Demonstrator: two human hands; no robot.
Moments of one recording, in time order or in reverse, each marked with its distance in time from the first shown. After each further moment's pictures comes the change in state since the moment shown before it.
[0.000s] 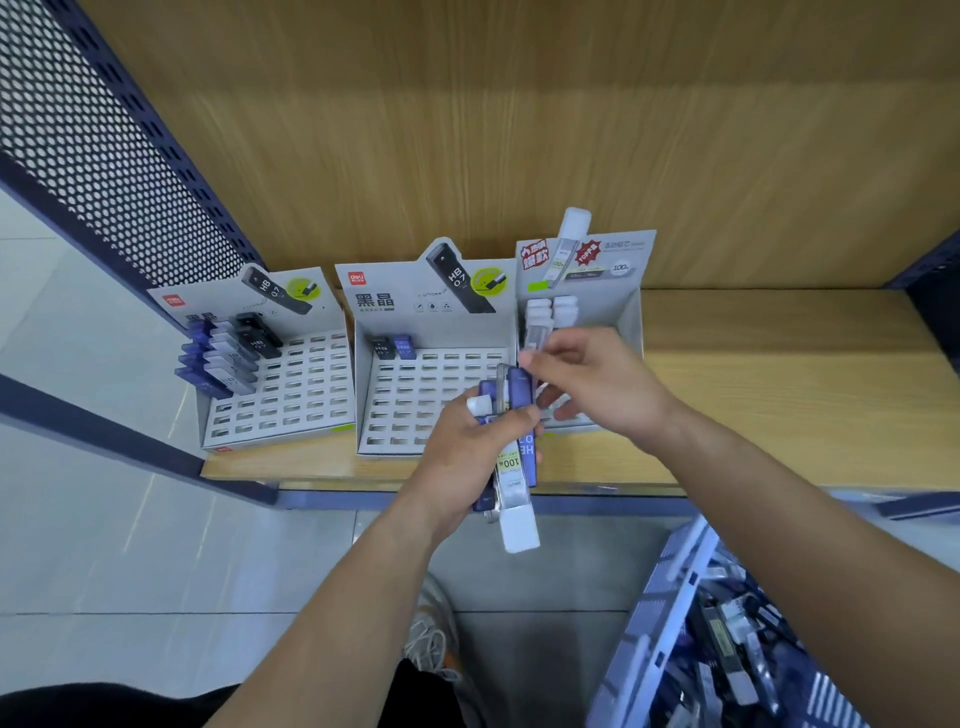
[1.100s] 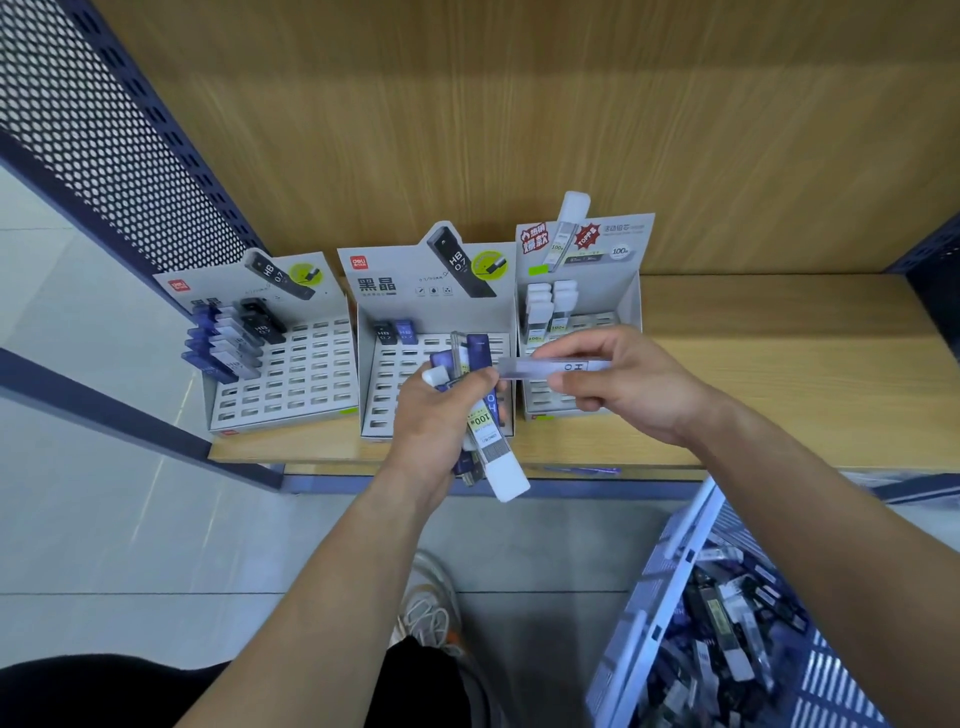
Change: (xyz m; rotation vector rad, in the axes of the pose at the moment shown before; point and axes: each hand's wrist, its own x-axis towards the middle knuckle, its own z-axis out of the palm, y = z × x) left_hand -0.001 0.003 -0.010 -0.128 0.274 -0.032; right_hand -0.017 0.017 -0.019 0.213 -0.135 -0.031
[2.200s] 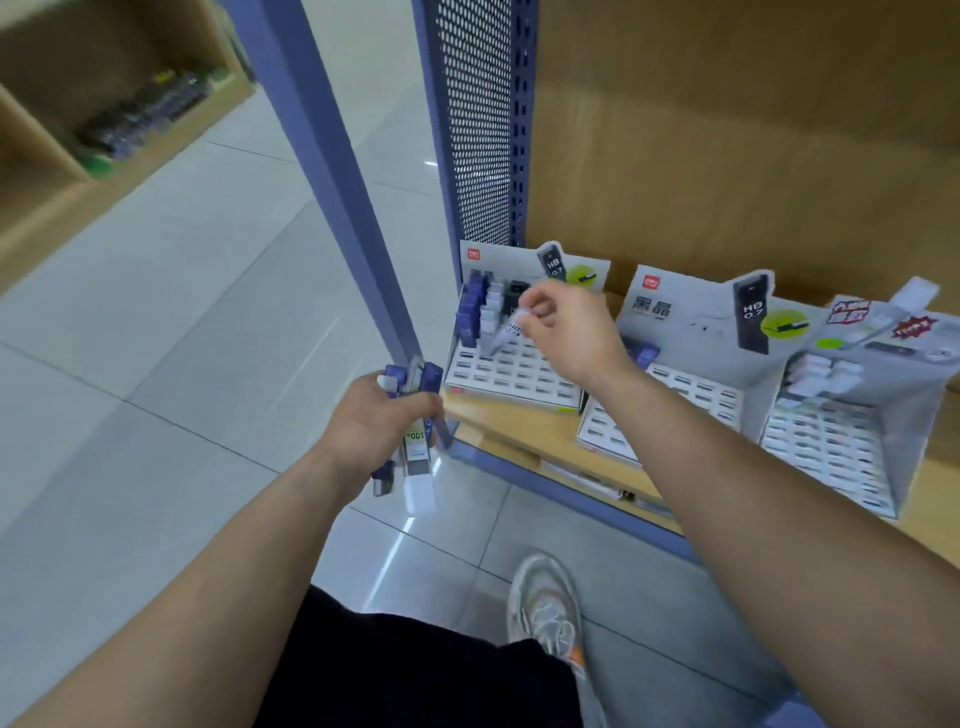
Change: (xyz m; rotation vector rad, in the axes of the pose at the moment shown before) left_hand -0.047 0.050 -0.267 0.296 0.357 -0.007; right_hand 0.149 -0.048 0.256 -0.662 0.015 -0.366
